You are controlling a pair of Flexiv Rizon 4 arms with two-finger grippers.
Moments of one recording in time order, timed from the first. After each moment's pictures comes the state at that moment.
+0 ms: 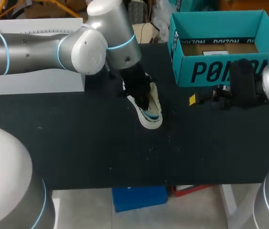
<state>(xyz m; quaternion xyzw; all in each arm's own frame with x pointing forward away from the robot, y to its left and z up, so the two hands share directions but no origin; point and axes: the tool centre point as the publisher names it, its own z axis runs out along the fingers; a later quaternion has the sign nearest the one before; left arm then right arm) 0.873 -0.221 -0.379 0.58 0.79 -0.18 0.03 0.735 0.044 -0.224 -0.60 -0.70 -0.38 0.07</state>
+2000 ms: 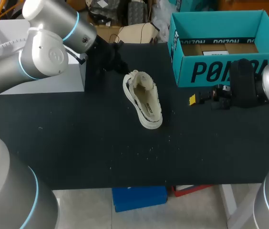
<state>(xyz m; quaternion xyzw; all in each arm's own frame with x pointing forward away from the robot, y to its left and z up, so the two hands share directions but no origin) 0.984 -0.161 -0.309 0.45 0.83 -0.25 0.23 0.735 0.044 -0.224 -0.60 -0.70 -0.38 0.07</state>
